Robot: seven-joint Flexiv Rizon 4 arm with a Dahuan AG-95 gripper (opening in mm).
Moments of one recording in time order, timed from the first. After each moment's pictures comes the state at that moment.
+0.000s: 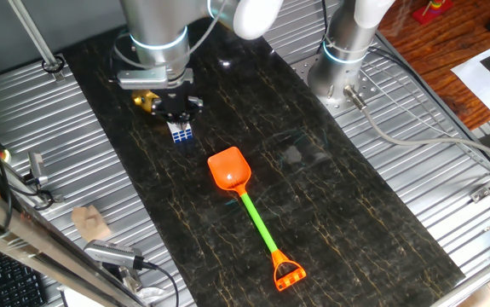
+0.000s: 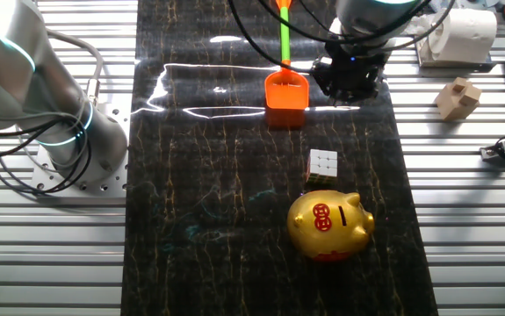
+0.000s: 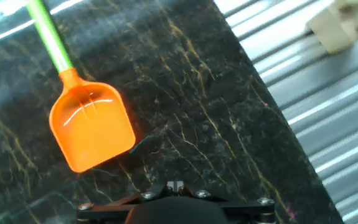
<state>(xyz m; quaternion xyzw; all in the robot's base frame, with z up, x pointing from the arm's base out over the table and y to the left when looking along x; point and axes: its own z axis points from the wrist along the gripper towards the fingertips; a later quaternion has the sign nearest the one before) 0.513 0.037 0.159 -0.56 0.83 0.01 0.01</state>
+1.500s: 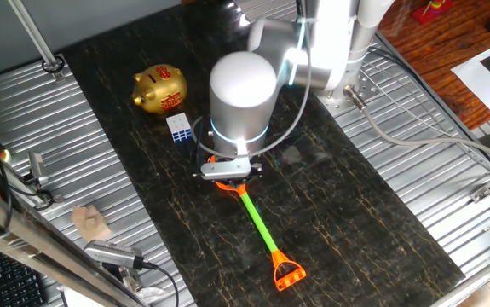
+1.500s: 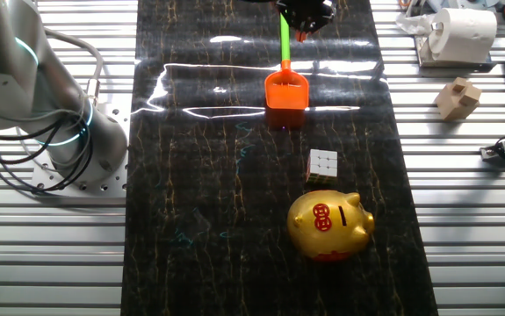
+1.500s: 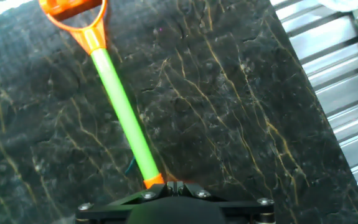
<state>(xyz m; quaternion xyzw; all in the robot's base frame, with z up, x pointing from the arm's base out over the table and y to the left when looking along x) 0.463 0.215 0.116 -0.57 0.82 -0.02 0.00</state>
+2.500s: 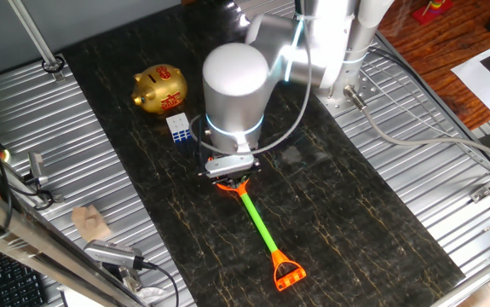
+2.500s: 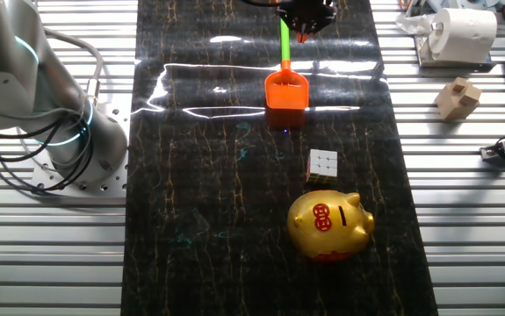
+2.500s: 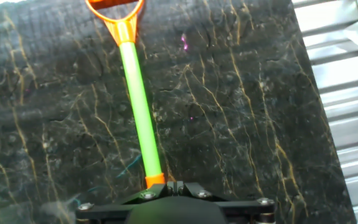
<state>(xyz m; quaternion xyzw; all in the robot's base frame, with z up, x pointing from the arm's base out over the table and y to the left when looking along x) 0.464 0.214 0.115 -0.64 0.77 0.01 0.01</state>
